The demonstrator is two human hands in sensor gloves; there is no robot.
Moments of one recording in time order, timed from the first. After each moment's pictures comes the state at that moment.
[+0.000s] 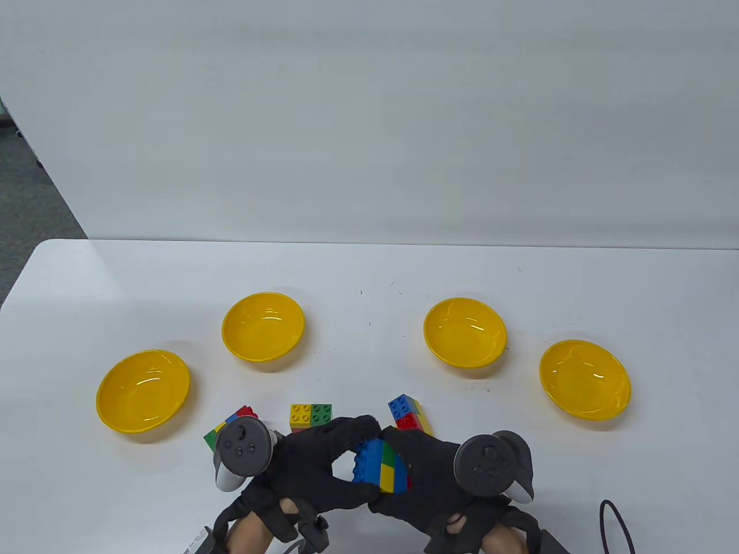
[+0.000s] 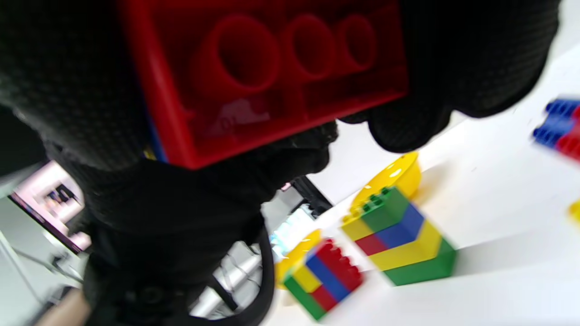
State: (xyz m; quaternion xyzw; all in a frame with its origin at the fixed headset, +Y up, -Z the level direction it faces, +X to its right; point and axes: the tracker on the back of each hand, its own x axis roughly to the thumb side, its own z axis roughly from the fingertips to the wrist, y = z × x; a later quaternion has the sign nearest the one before) left_hand -0.150 -0.675 -0.271 -0.01 -0.34 0.55 0.76; right_hand 0.092 -0.668 -0.251 0.33 -0.01 0.83 0.46
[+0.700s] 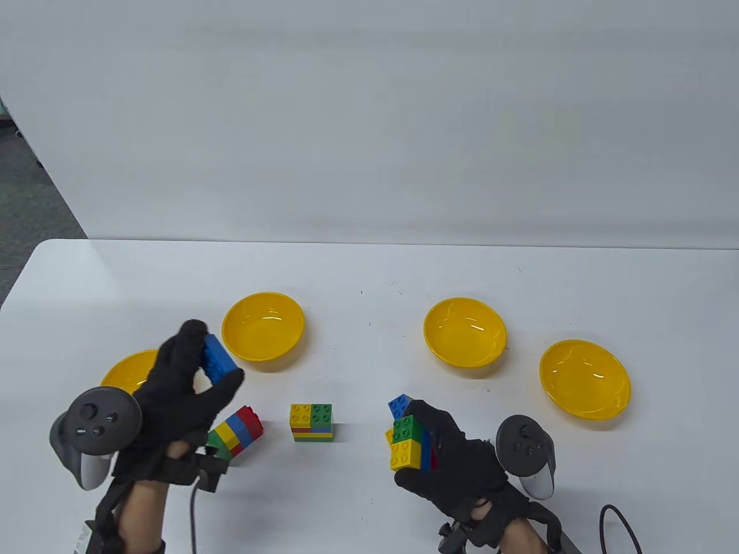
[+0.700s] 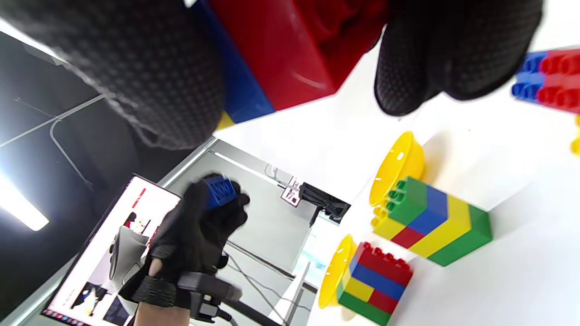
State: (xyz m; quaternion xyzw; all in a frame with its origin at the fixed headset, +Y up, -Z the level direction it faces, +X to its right) left_hand -0.324 -0.593 -0.284 0.17 0.01 0.33 0.93; right_hand 0.125 -0.679 -0.267 0.26 0.05 0.78 0.57
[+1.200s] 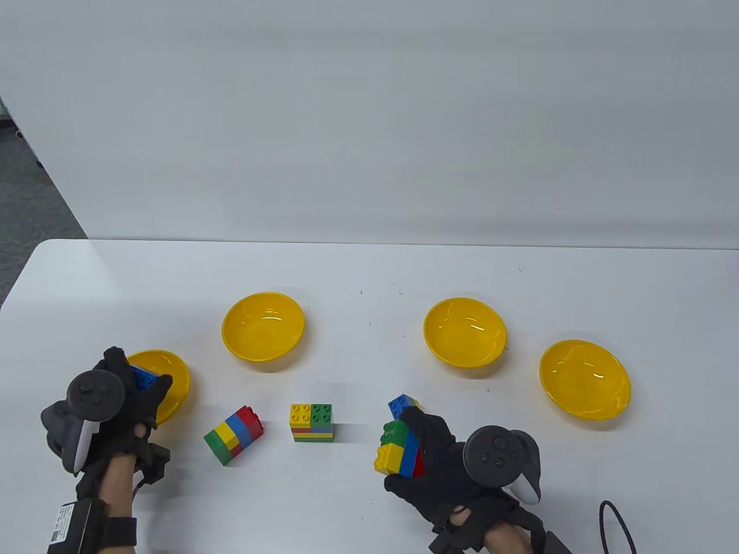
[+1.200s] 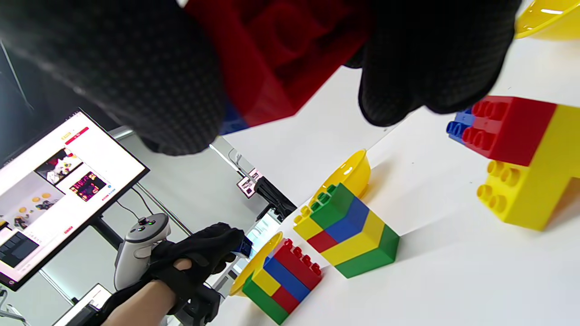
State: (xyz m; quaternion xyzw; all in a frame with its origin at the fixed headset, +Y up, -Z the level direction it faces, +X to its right) left_hand -0.407 -0.703 -0.326 0.09 0.21 0.22 0.95; right_hand 0.105 -0.685 -0.261 0.25 0.01 0.86 0.44
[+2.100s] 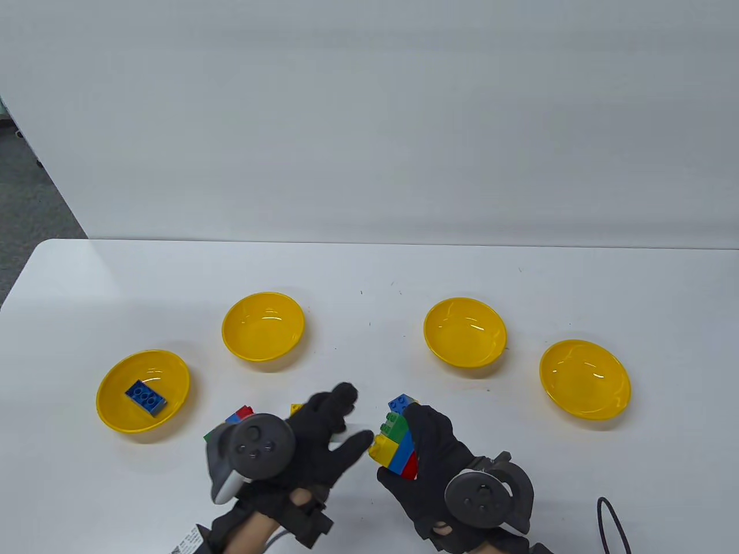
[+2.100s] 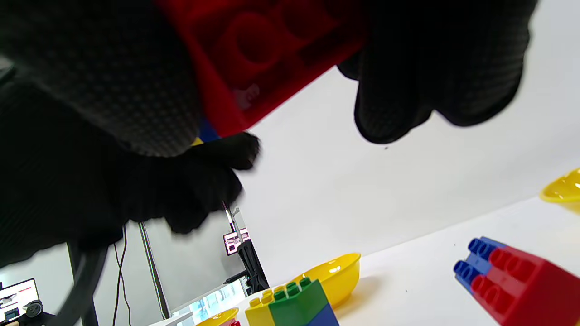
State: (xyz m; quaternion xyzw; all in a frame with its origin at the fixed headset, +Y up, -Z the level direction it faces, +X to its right) left_hand -0.128 -0.679 -0.263 -0.07 -0.22 0.44 0.87; right_hand 0.095 -0.670 -0.233 0.26 -0.21 0.89 0.31
